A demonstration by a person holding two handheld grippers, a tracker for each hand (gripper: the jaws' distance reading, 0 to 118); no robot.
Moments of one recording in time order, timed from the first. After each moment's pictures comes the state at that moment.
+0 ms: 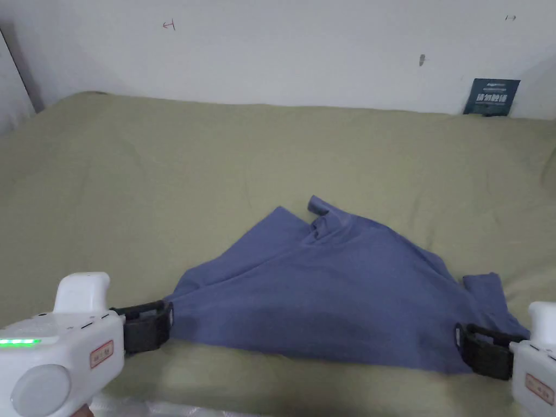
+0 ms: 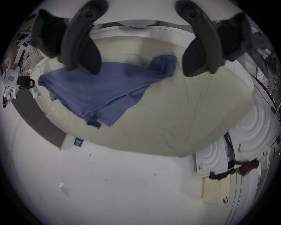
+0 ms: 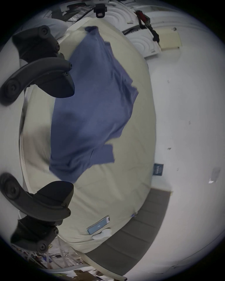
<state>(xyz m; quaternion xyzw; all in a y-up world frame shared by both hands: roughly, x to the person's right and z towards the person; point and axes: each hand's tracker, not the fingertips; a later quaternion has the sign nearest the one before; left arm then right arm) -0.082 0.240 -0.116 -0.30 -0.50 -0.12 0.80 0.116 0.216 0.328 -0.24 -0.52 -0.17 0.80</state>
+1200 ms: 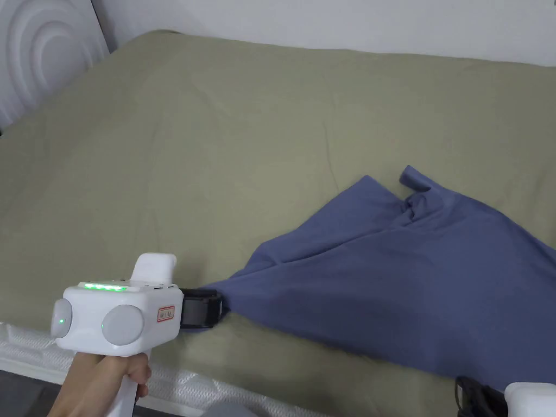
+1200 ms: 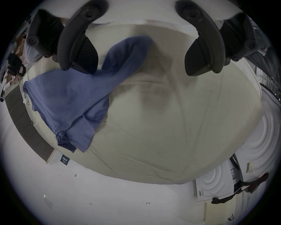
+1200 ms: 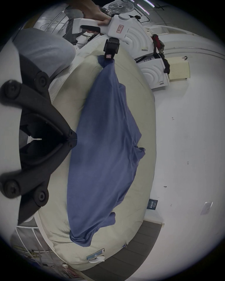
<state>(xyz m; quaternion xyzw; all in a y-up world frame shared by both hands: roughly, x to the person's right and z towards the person) -0.020 0.138 -0.227 -0.42 -0.46 -0.19 0.76 0.058 0.165 0.202 -0.29 -0.43 -0.18 0.84</state>
